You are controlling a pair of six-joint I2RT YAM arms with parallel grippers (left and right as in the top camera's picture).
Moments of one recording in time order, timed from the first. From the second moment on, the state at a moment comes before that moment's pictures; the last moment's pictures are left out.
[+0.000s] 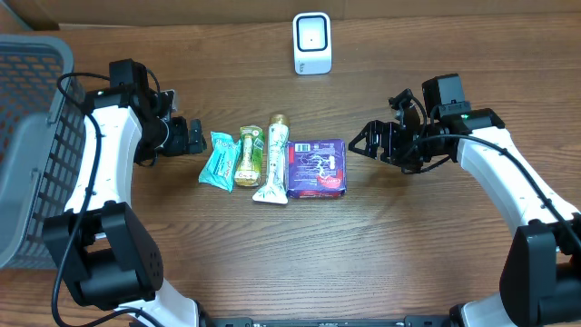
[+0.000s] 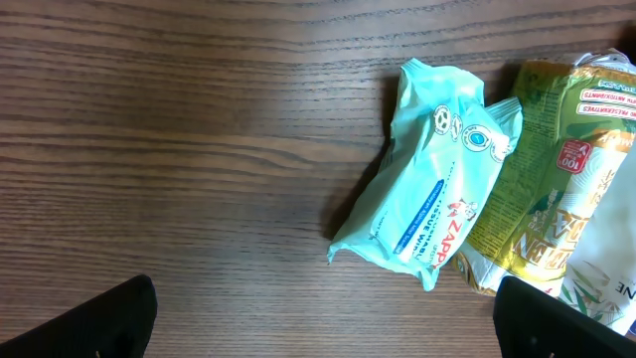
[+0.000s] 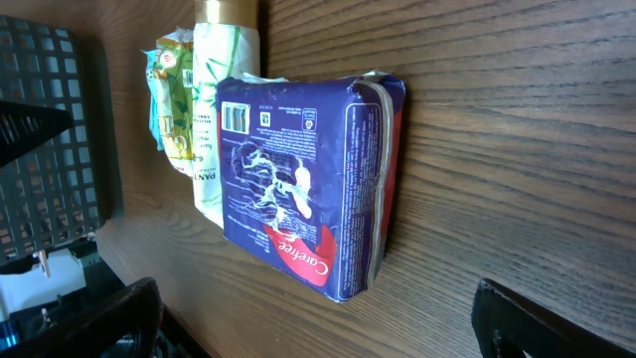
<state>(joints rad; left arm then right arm) 0.19 1.81 1.47 -1.08 0.12 0.06 0.16 1.69 1.19 -0.73 -0.69 0.28</state>
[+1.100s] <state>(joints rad) 0.19 1.81 1.47 -1.08 0.12 0.06 0.33 1.85 1.08 -0.52 -0.63 0.55</state>
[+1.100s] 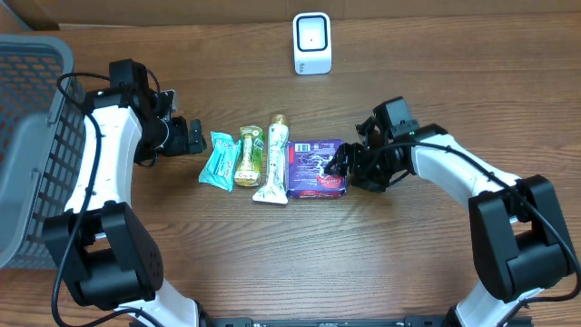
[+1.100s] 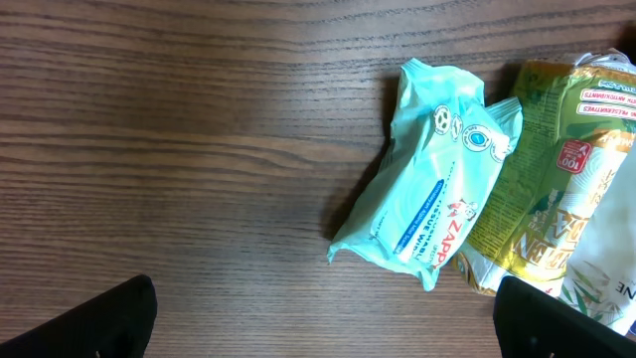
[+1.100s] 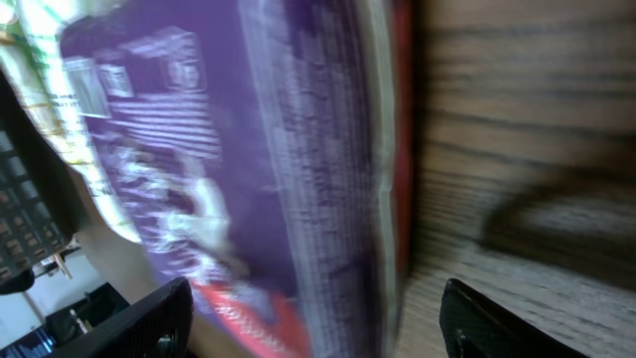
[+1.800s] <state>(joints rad) 0.19 1.81 1.47 -1.08 0.12 0.06 0.37 1.86 0.98 -0.27 -0.56 0.81</state>
